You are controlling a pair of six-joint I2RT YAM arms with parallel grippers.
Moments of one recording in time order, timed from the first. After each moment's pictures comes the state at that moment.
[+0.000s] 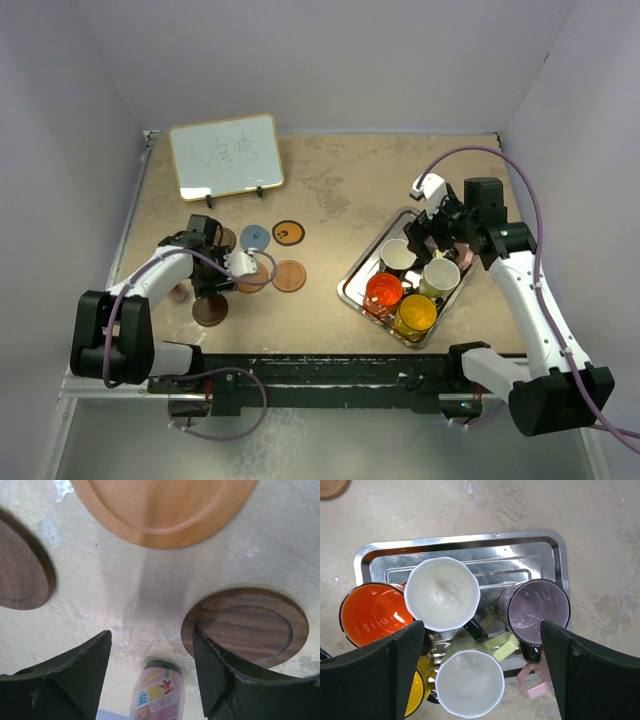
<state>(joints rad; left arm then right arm) -0.13 1.33 0.69 -0.69 0.06 1.19 0.13 1.07 1.07 -0.78 -0.38 -0.56</state>
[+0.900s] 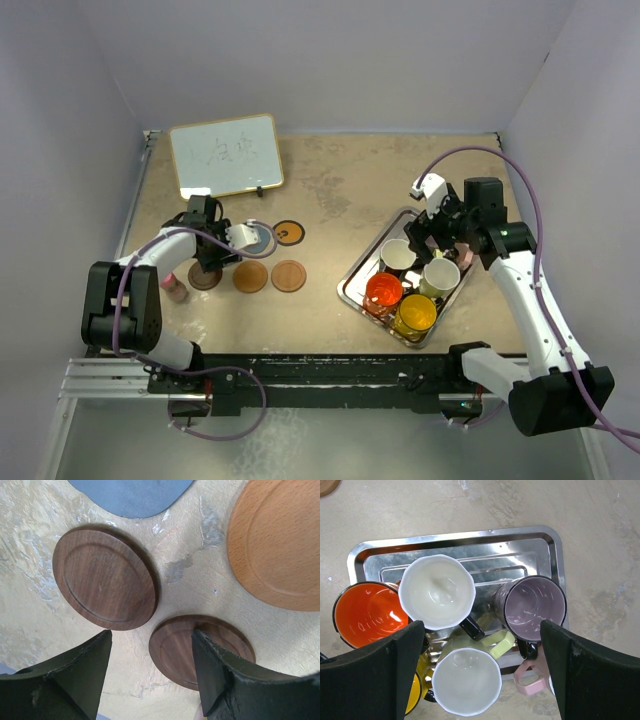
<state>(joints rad) -0.10 1.51 0.83 -0.49 0.09 1.10 0.13 1.07 1.07 -0.78 -0.35 -0.56</state>
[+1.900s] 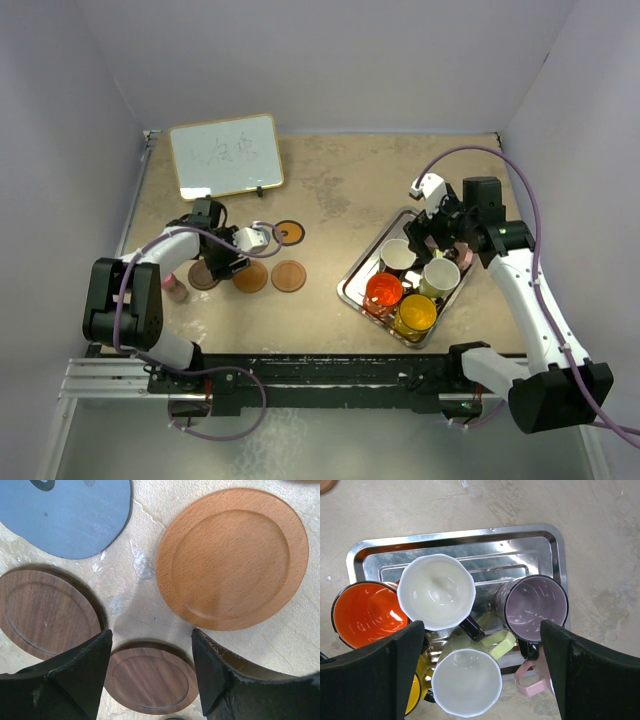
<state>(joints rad) -0.12 1.53 0.83 -0.57 0.26 1.02 0.13 1.09 1.07 -0.78 -0.35 -0.56</state>
